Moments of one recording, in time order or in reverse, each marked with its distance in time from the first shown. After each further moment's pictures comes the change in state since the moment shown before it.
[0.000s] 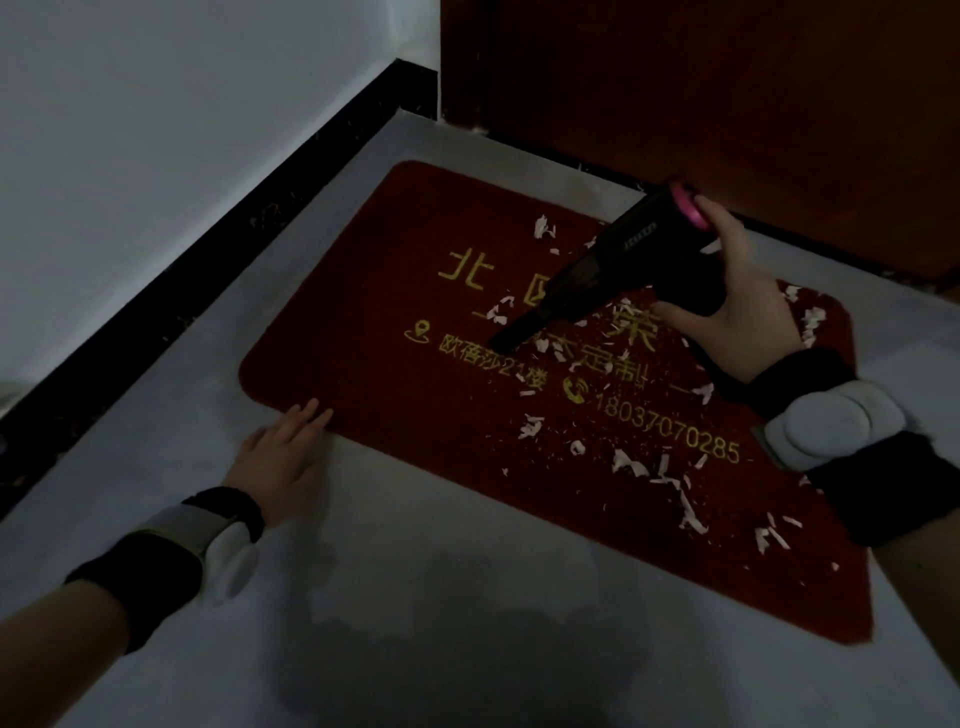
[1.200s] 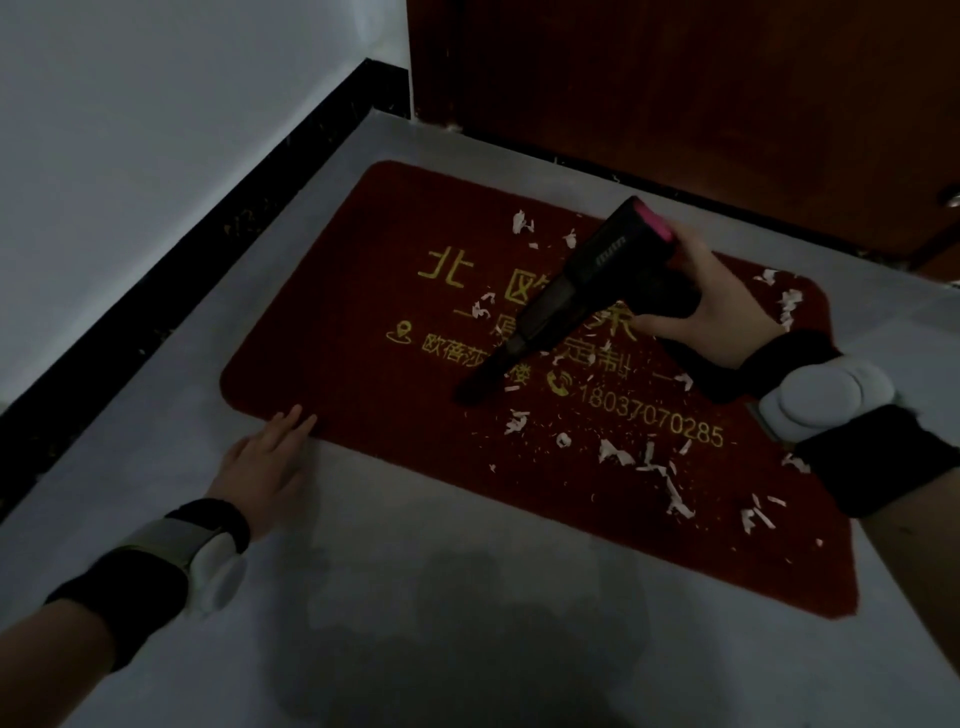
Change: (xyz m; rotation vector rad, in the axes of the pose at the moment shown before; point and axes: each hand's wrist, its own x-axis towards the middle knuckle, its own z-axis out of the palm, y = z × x) left_hand 0.003 -0.005 0.006 0.000 0.028 0.009; right_hand 0.003 0.015 -0.005 0.161 -0.213 0.047
